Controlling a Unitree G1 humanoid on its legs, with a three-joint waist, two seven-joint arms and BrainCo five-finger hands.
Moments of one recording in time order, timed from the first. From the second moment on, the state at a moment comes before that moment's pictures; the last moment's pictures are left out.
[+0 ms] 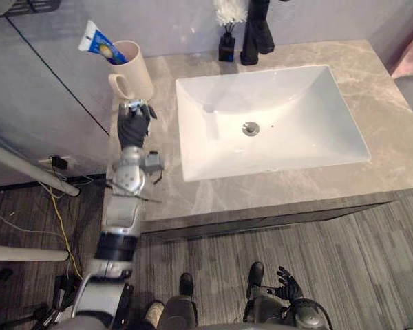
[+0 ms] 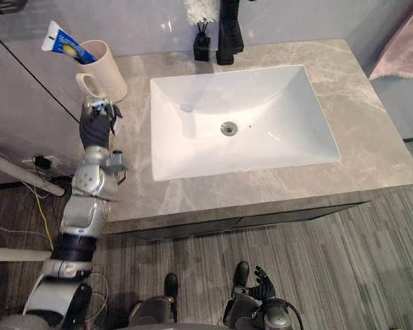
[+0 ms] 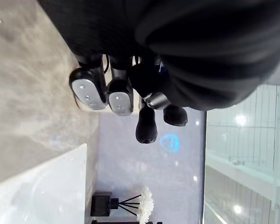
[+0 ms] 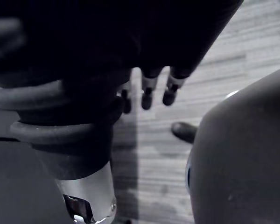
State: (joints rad) left arm -0.36 0.27 -0.01 0.01 -0.30 -0.09 0.27; right arm 0.16 -0.09 0.05 0.77 -0.04 -0.10 -0.06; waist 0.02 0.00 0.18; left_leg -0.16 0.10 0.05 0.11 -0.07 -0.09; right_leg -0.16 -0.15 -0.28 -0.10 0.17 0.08
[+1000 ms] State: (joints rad) left arm 0.25 0.01 -0.15 -0.30 -0.26 -0.09 0.07; right arm 0.18 -0.07 0.01 0.94 -0.09 -0.06 -0.06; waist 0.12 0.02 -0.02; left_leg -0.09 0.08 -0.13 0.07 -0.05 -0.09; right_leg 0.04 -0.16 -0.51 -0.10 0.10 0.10
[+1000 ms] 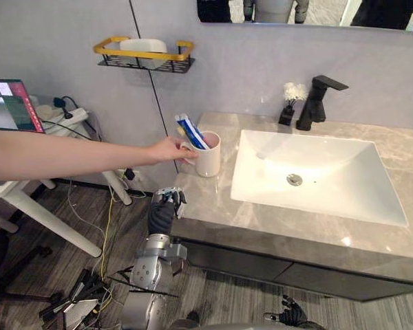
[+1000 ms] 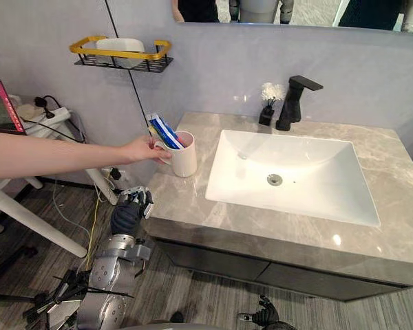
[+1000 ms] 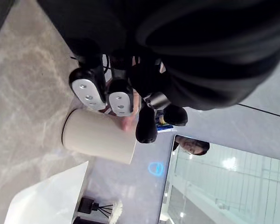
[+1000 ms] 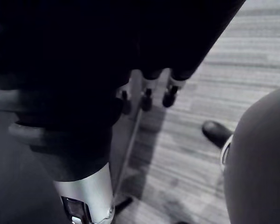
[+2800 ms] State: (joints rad) left arm -0.06 0.07 -0.04 -0.13 -0.19 -0.05 0.14; right arm 0.15 -0.04 0.05 0.89 -0.13 -0.06 -0.04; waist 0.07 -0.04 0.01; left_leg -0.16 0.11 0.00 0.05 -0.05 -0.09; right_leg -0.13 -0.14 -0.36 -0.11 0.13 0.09
